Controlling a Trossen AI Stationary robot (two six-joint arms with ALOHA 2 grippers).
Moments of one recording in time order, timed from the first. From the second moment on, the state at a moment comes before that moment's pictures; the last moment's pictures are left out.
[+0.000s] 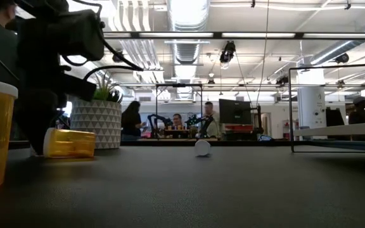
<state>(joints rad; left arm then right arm) -0.18 1.44 0.72 -0.77 -0.14 -0.65 0.84 1.27 1.36 -1.38 0.73 1.41</state>
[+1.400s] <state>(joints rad) -0.16 1.29 0.98 -0.24 0.14 -0.58 0.72 1.30 1.36 -0.99 0.92 0.86</state>
